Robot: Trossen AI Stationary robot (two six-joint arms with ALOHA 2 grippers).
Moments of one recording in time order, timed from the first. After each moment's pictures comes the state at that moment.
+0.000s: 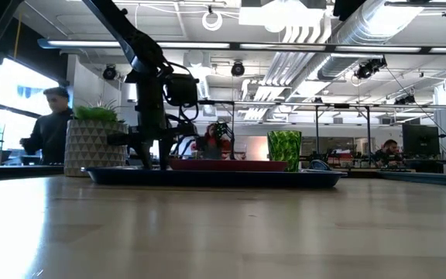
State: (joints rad) left arm 0.53 1.85 1.13 -0.69 0.07 -0.98; right arm -0.09 1.34 1.77 -1.56 0.41 0.54
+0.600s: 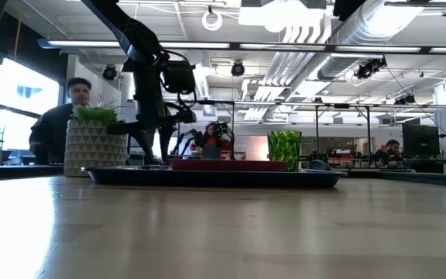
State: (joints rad) left arm 0.53 1.77 1.14 -0.71 0.03 -0.99; right arm -0.09 1.34 1.77 -1.56 0.41 0.54
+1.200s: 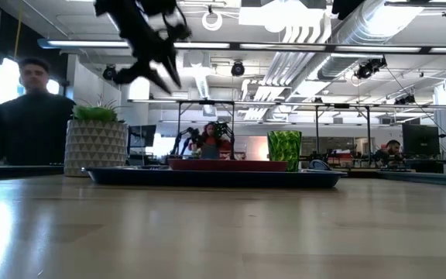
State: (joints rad) left arm 0.41 1.38 1.14 -0.67 0.04 -0.90; right arm -0.08 1.34 1.77 -1.54 0.36 0.56
